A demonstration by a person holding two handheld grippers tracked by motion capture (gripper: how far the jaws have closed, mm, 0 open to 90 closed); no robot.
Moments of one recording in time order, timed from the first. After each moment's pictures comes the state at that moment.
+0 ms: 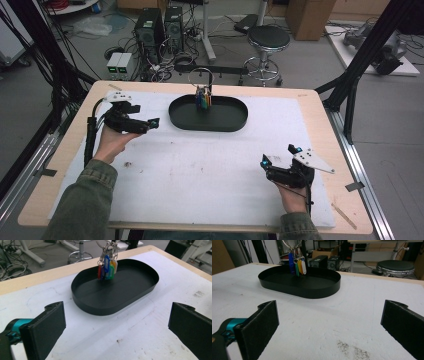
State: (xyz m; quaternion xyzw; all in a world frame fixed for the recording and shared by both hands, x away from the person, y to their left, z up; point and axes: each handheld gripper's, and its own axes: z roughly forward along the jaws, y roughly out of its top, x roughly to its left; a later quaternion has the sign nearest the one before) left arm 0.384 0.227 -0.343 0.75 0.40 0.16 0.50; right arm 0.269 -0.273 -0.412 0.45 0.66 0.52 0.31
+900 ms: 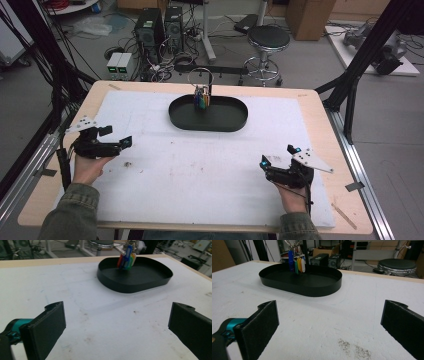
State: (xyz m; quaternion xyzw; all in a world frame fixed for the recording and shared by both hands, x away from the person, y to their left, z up) left arm 0.324 0.296 -0.387 0.69 0.46 0.20 0.52; right arm 0.269 -0.272 -0.413 0.45 0.66 0.51 0.31
